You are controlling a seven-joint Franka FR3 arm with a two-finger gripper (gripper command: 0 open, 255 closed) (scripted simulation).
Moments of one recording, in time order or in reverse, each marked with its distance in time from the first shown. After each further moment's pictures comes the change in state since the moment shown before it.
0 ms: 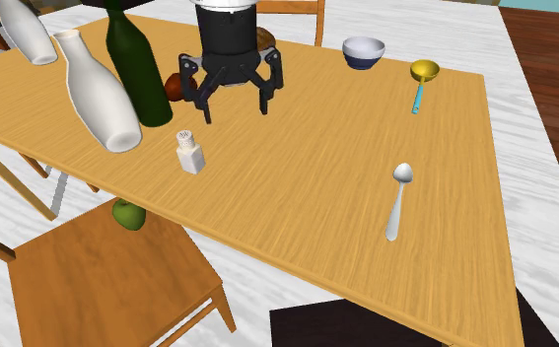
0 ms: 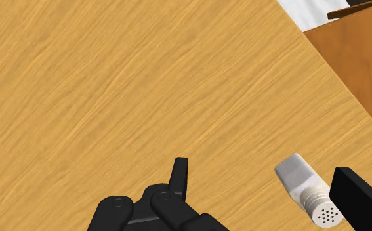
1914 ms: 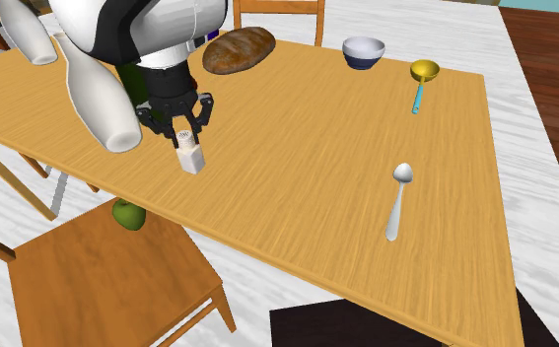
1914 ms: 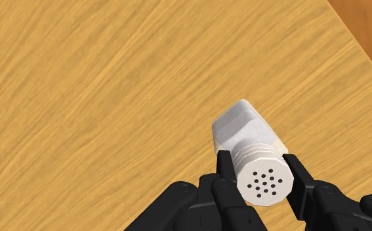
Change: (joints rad) arm 0.137 0.452 0.024 0.332 -0.231 0.101 0.227
